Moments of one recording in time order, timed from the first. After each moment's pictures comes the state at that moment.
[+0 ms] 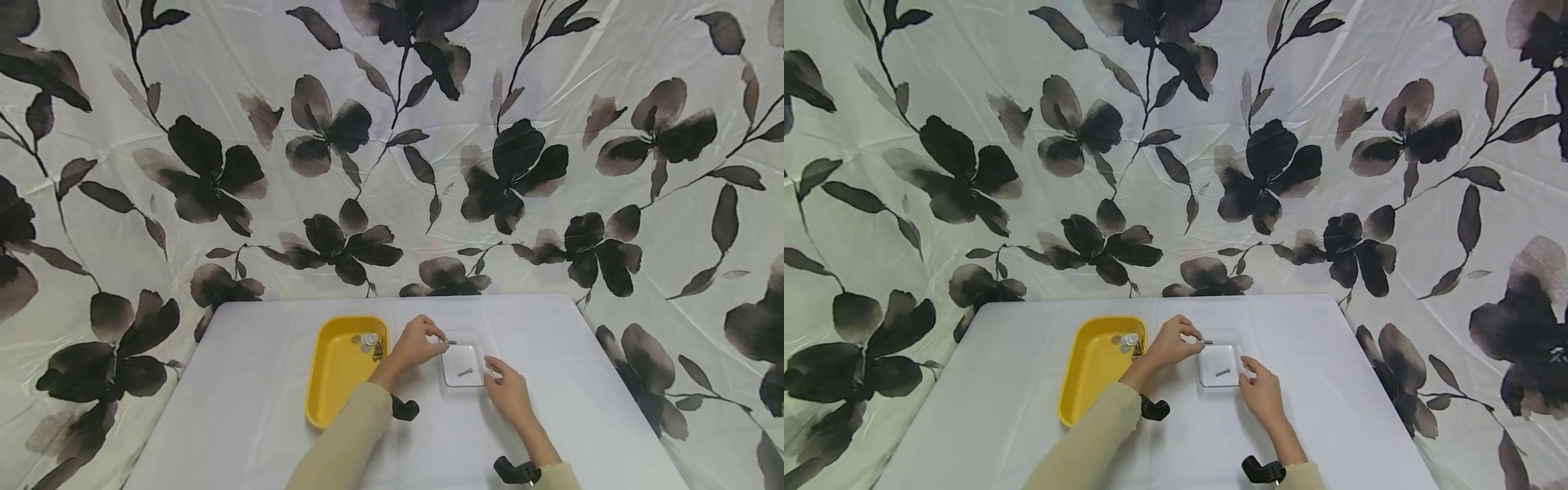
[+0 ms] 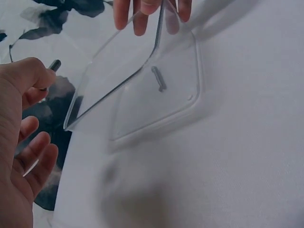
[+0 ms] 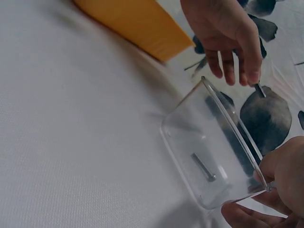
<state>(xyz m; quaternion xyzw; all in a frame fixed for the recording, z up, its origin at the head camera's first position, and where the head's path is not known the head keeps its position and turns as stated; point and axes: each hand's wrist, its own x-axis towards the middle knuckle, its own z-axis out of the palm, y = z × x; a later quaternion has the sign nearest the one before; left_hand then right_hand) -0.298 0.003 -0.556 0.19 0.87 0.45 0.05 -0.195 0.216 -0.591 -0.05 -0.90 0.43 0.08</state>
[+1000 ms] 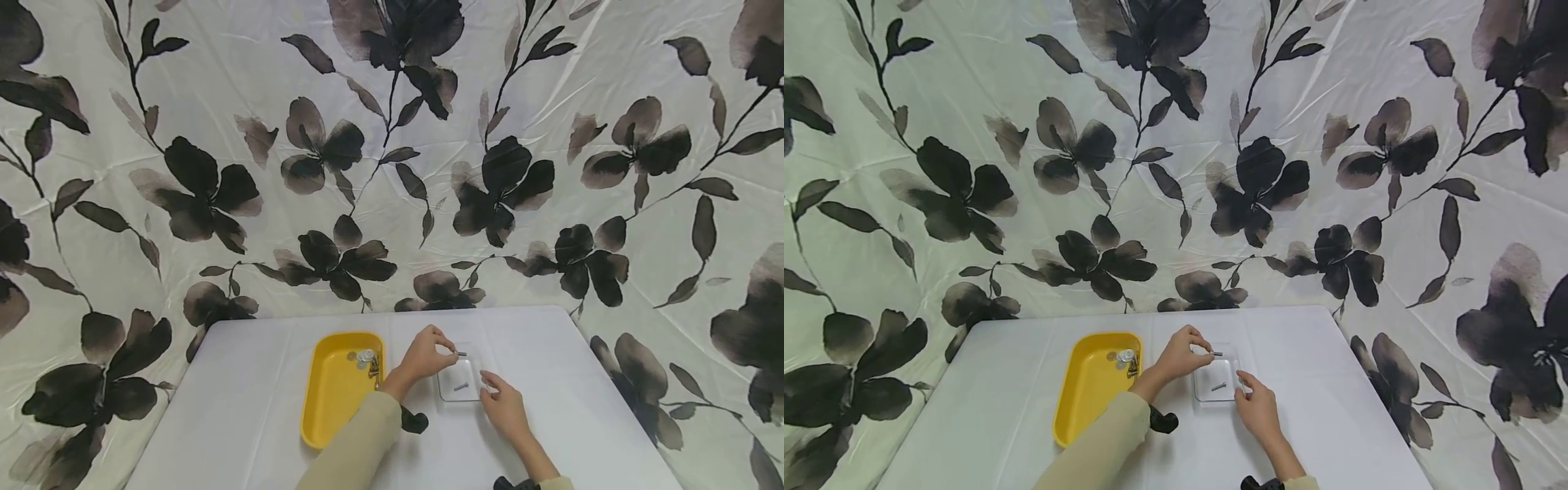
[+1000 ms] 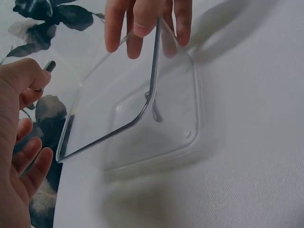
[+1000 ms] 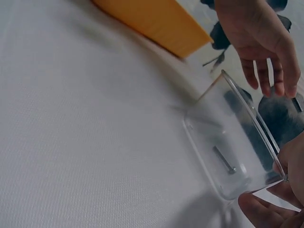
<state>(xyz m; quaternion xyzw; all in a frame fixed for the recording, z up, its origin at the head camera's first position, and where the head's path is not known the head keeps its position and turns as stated) -0.300 0.030 -0.552 0.22 0.88 0.42 0.02 -0.192 0.215 -0.595 -0.03 -0.89 0.43 0.11</state>
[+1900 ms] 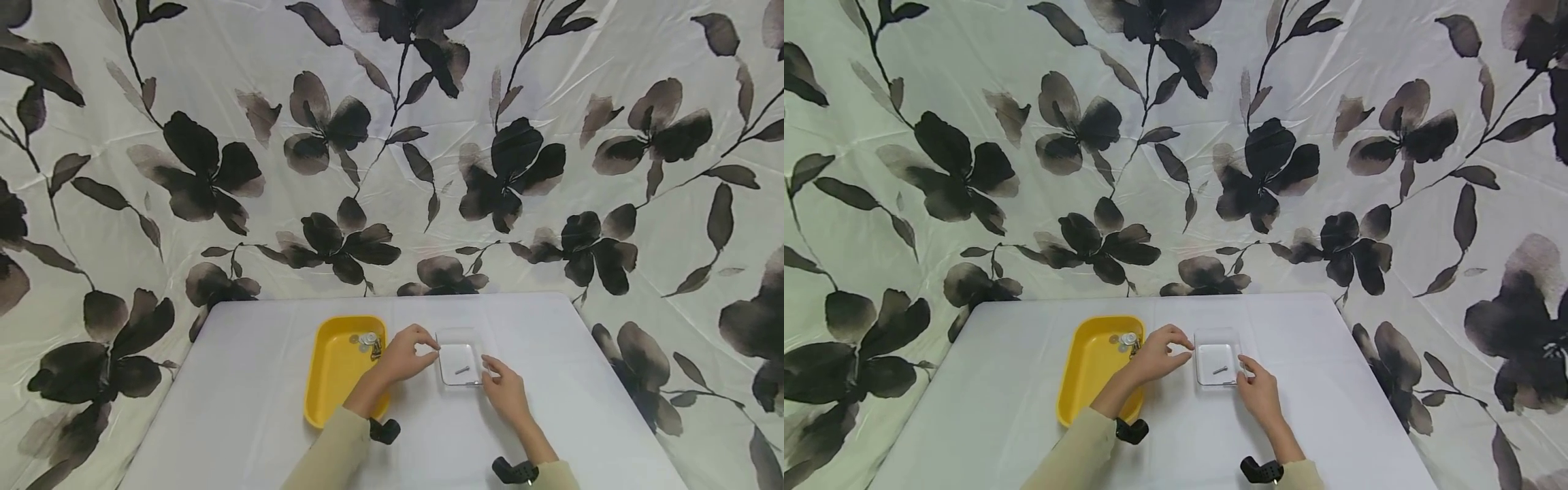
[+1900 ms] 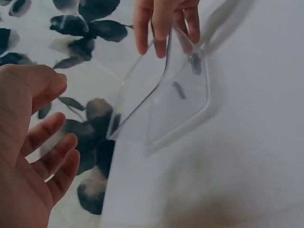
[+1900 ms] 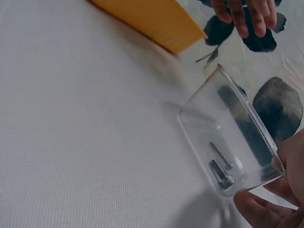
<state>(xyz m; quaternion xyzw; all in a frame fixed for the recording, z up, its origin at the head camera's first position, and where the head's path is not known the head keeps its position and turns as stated) -0.254 -0.024 -0.534 0.25 0.87 0.43 0.04 -0.194 0.218 -0.601 -0.05 -0.89 0.44 0.10</state>
